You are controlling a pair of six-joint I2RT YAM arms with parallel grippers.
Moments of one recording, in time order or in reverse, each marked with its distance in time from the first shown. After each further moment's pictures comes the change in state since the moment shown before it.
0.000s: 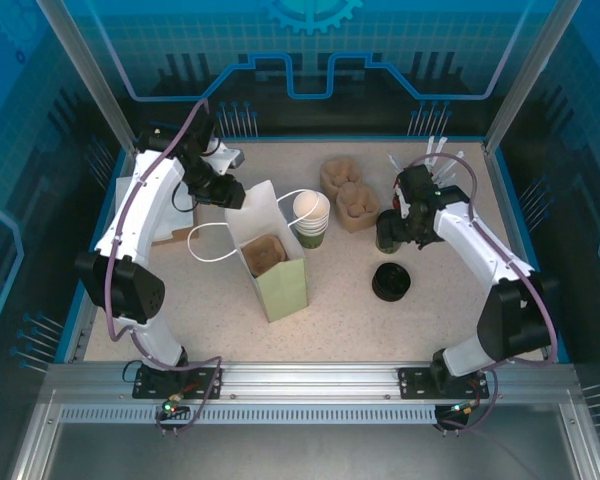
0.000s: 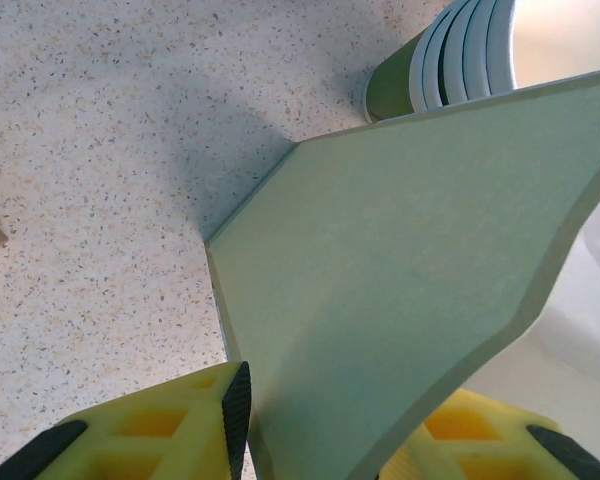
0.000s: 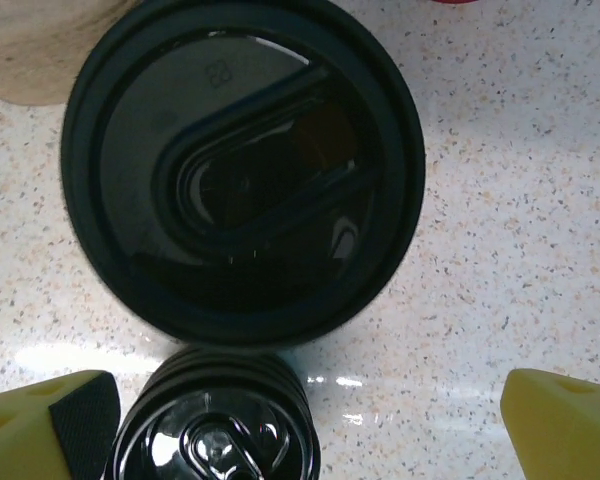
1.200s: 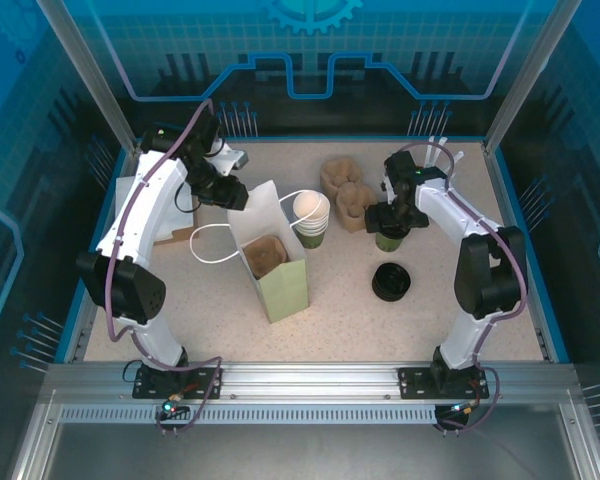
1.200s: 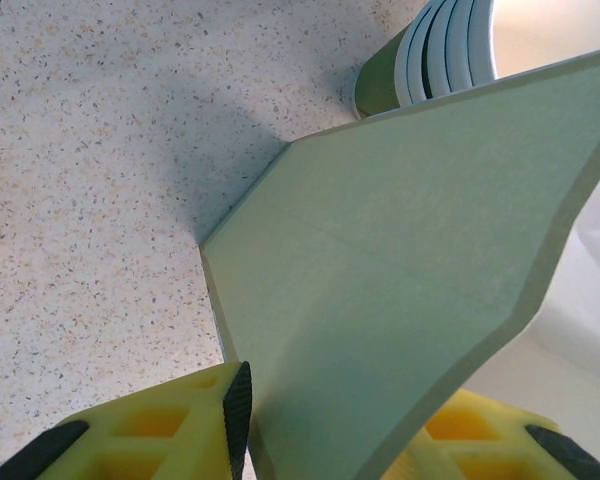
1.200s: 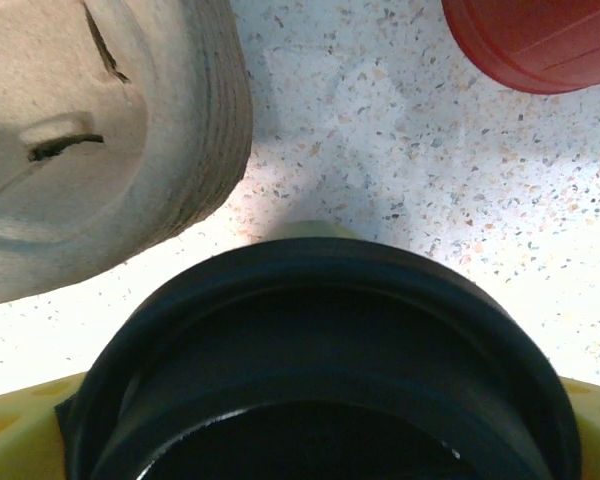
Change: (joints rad) left arm -0.021 0.000 0.000 0.000 0.000 0.000; right arm -0.012 0.283 0.189 0.033 -0.062 -0.006
